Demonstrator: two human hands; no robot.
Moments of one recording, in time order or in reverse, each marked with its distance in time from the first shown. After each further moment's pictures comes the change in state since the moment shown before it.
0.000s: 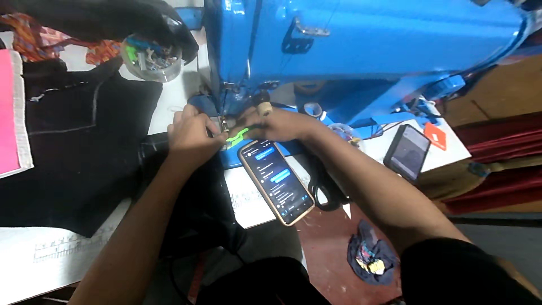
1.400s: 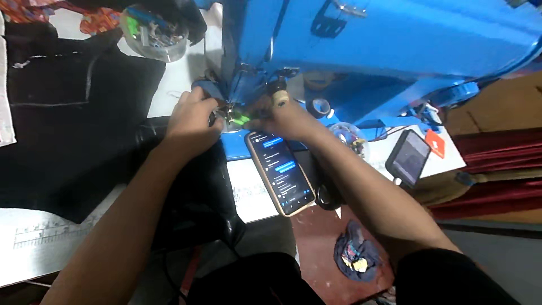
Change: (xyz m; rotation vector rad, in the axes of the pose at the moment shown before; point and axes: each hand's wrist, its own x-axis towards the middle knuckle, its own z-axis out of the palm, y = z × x) left_hand 0.006 -0.018 -0.001 0.022 0.013 0.215; right_hand 0.007 -0.026 0.011 -0.097 0.207 0.417
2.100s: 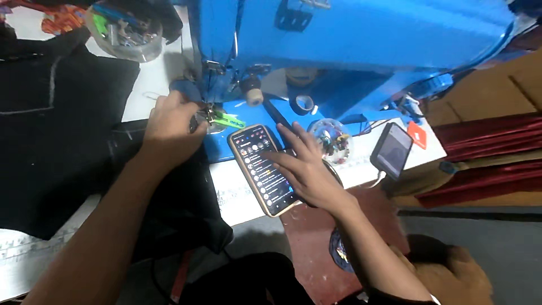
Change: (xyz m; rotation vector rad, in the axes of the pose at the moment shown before) left_hand -0.006 0.005 0.006 0.026 0.035 0.017; right_hand -0.140 0.026 0.041 -0.145 0.311 -0.093
